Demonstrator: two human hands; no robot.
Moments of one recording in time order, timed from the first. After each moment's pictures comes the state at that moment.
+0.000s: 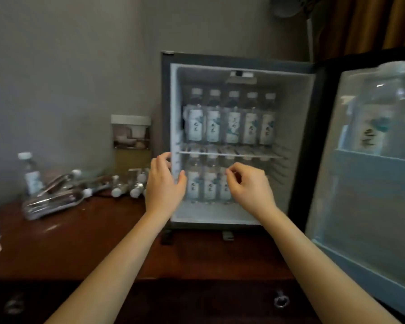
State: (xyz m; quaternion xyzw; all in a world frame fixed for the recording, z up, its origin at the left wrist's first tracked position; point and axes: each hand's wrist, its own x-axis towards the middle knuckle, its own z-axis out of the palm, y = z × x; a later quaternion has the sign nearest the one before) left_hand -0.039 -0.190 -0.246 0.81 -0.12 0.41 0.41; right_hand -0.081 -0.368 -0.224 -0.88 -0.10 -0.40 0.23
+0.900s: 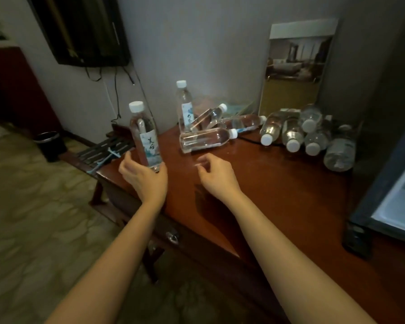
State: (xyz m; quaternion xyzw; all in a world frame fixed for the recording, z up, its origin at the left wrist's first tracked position) left_hand 0.025 0.138 -0.396 0.71 0.38 0.46 0.37; right_hand 0.080 -0.004 -0.366 -0.85 -0.30 -0.01 0.43
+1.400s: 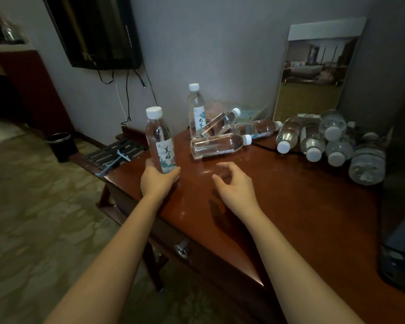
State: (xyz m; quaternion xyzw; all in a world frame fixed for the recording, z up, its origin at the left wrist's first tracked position) left_hand 0.046 0.184 -0.401 0.75 0.36 0.32 0.45; right_hand 0.090 0.000 -0.385 -0.79 -0.26 0.00 0.55
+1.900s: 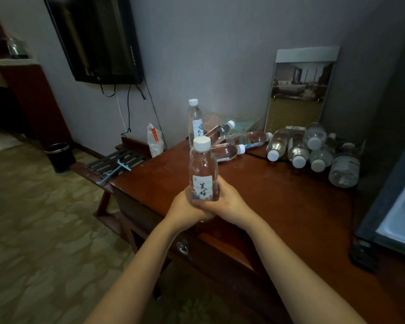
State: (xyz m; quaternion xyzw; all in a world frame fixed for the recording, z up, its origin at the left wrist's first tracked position) left_hand -0.007 0.105 -0.390 0.85 0.11 0.14 0.50; right_hand 0.065 -0.017 -0.382 -0.73 -0.36 0.15 0.56
